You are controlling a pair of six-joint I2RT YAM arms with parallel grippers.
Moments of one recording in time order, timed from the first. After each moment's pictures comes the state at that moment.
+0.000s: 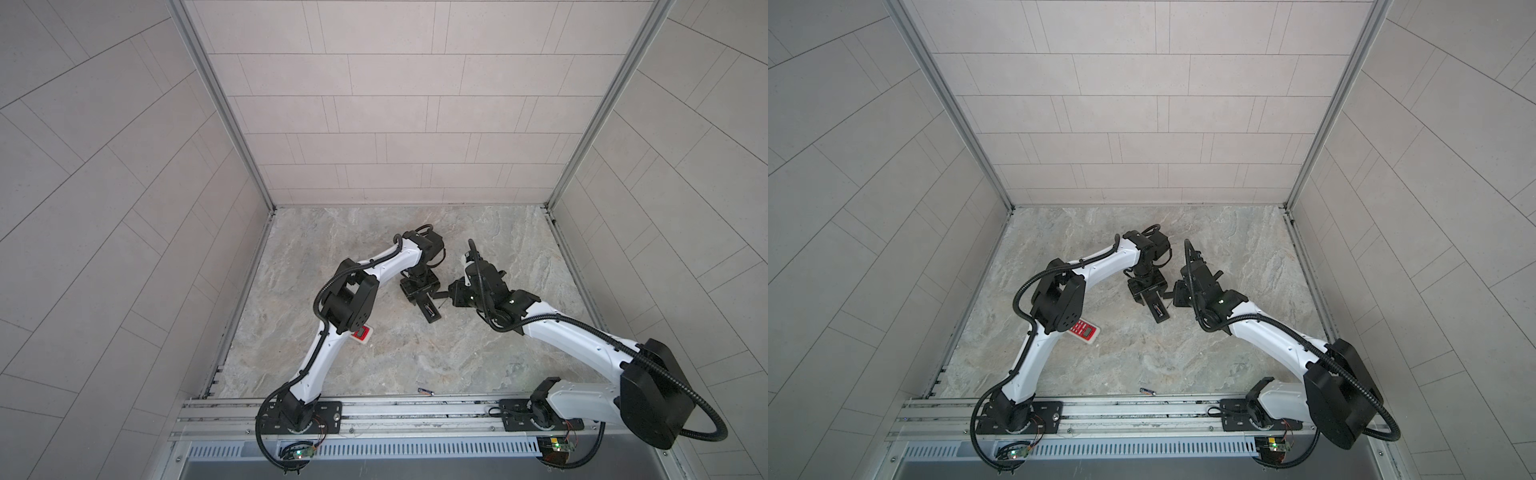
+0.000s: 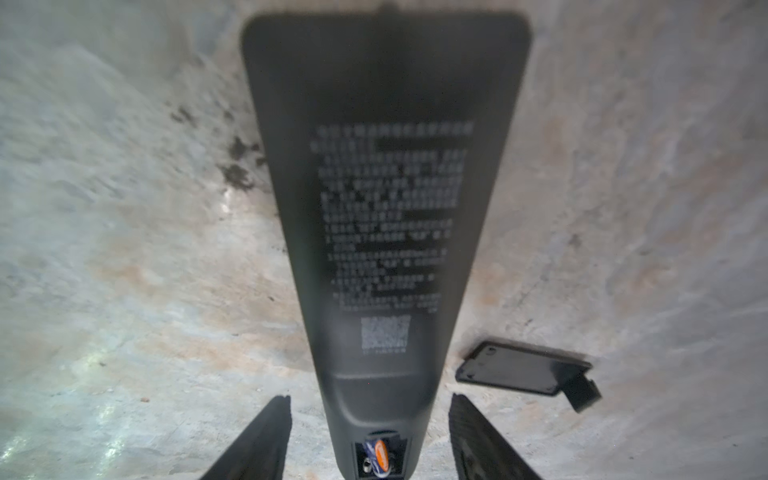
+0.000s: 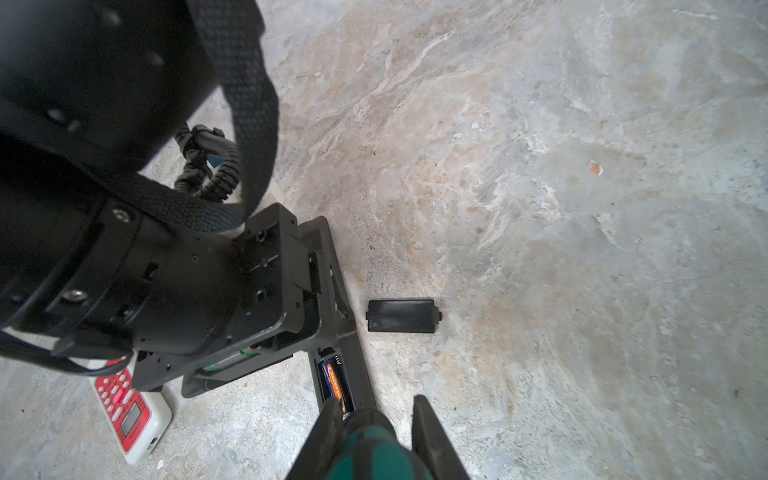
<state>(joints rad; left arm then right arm) -0.71 2.36 2.00 -1.21 0.23 -1.17 0.58 1.25 0.76 -0.26 0.10 0.58</state>
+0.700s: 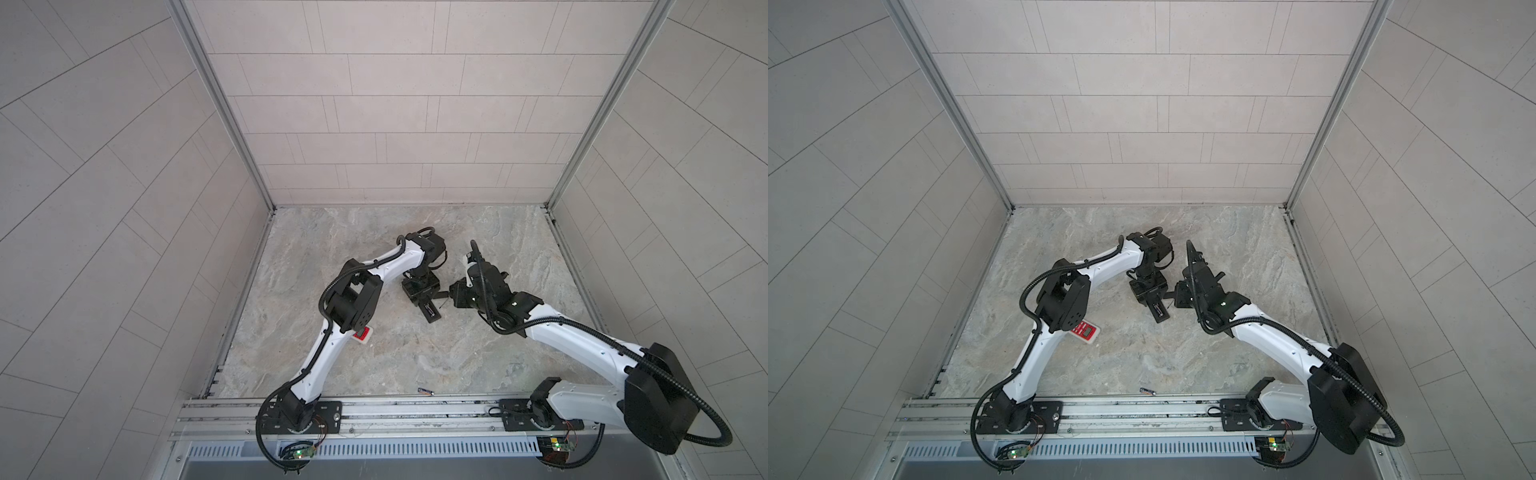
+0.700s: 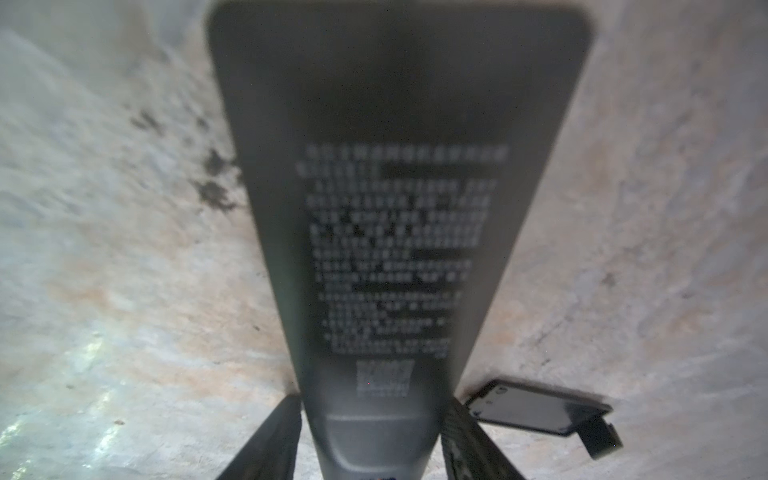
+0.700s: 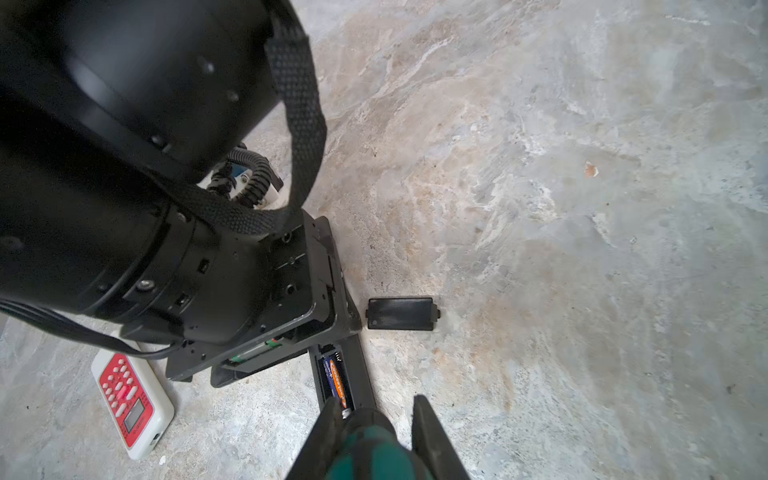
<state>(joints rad) -0.72 2.40 2.03 -1.21 0.21 -1.21 0.58 1.23 0.74 -0.25 0.10 0.58</state>
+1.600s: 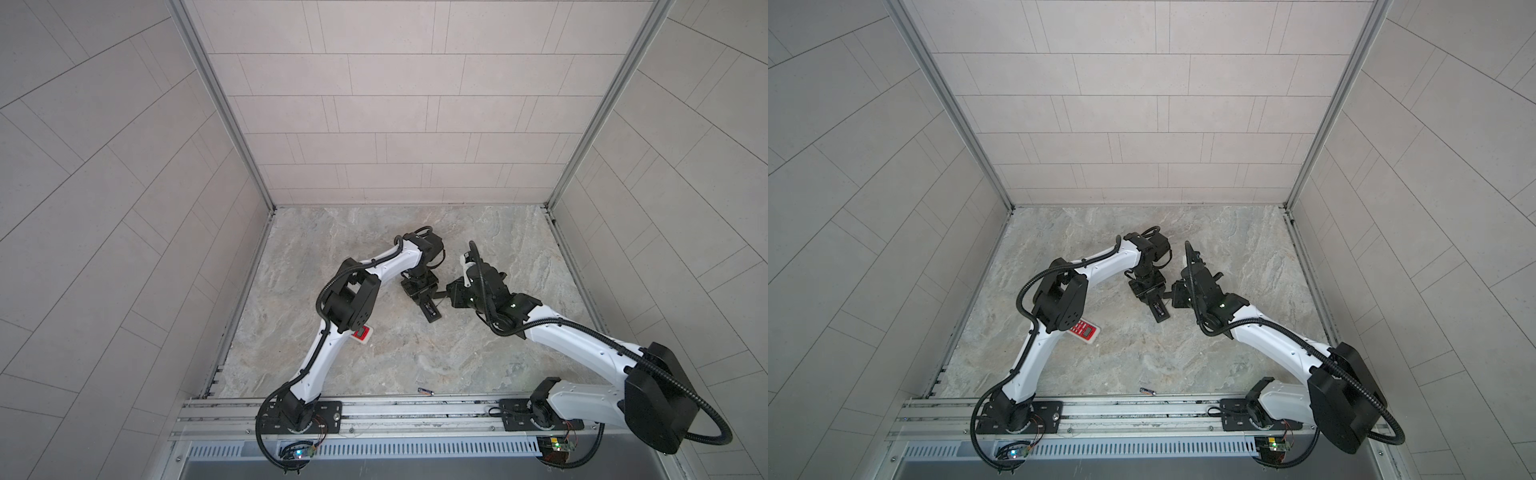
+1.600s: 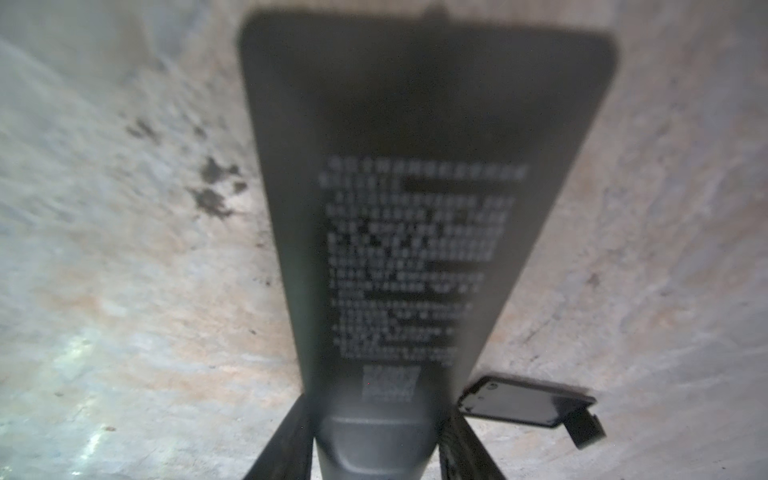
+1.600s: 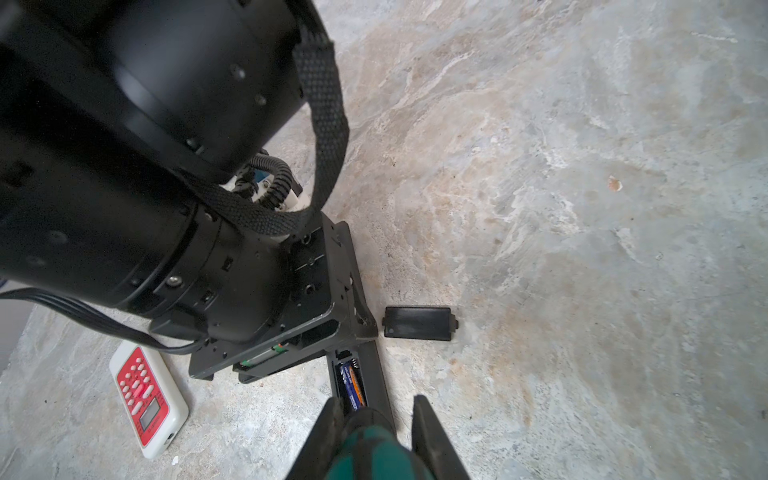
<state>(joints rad) -0.70 2.35 1.95 -1.13 0.23 -1.21 0.60 1.23 0.73 -0.20 0.09 0.57</state>
